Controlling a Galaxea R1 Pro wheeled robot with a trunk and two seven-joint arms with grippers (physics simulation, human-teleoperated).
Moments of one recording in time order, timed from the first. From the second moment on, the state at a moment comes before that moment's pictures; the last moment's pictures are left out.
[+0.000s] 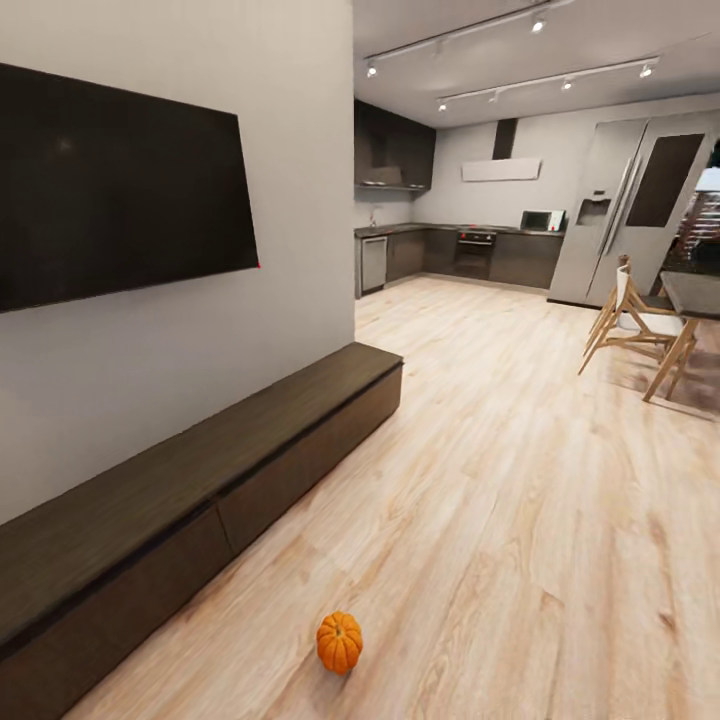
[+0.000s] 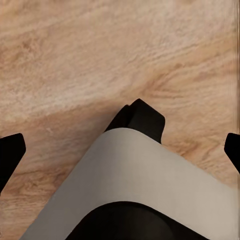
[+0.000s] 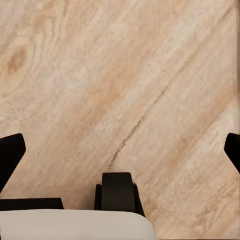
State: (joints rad) left arm -0.30 0.11 0.05 0.01 0.56 0.12 0.11; right arm -0.37 -0.01 0.18 0.03 -0.15 -0.08 -0.05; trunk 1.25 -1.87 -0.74
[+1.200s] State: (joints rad) left arm -0.30 0.11 0.05 0.00 0.56 0.12 0.10; right arm -0.37 0.00 0.18 0.03 -0.15 -0.08 -0.05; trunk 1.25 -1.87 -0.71
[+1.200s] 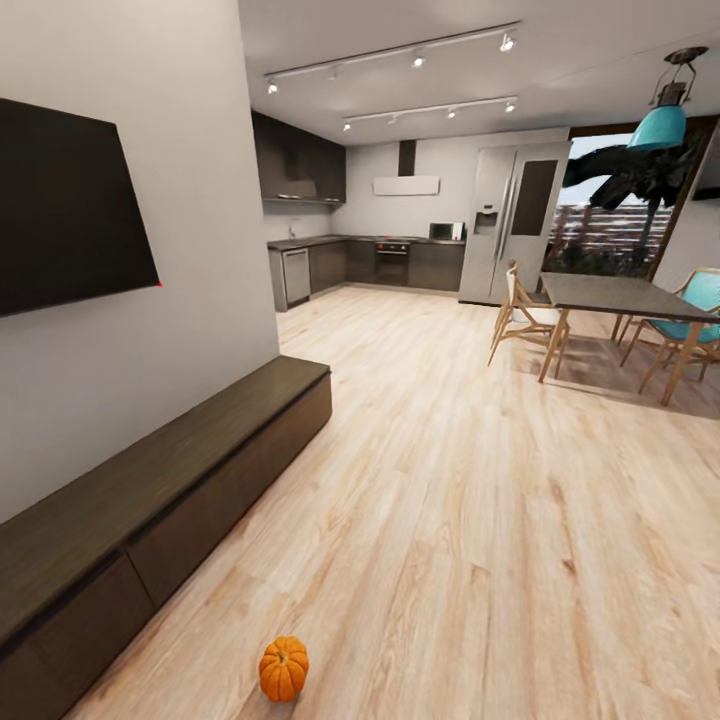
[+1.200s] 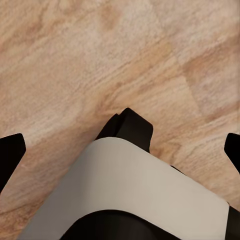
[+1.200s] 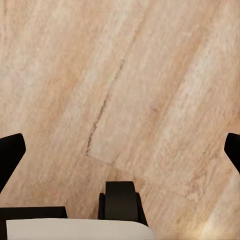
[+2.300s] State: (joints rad) left arm -0.30 0.10 0.05 0.00 0.55 0.12 0.10; right arm -0.37 0.00 0.18 0.03 -0.15 -0.08 -0.05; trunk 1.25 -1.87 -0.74
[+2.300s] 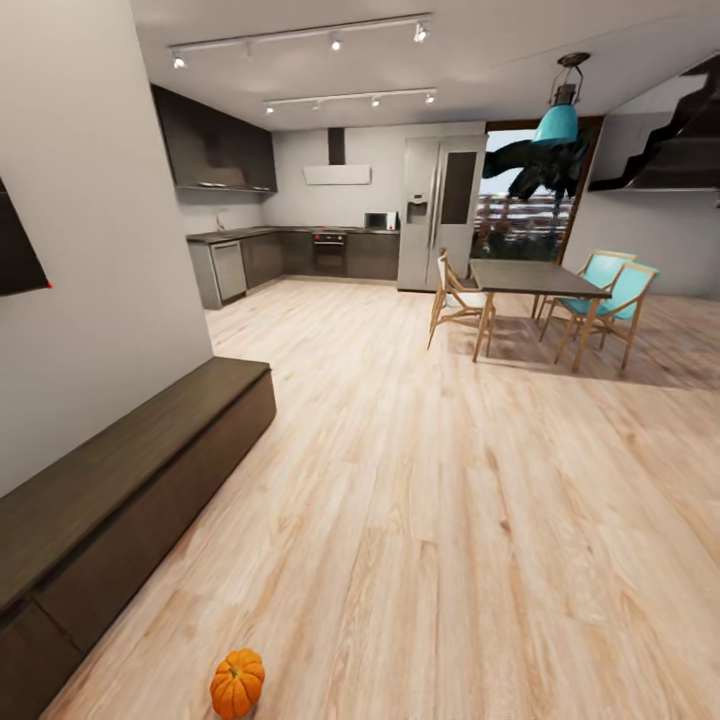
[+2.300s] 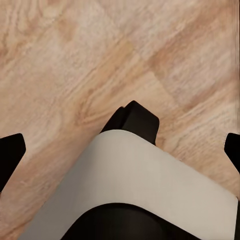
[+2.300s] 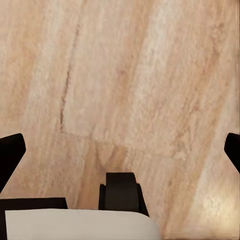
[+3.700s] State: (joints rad) left arm -0.30 0.10 0.05 0.00 0.55 0.12 0.10; right arm -0.37 0.00 0.18 0.03 -0.15 -0.08 -0.05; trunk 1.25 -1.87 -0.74
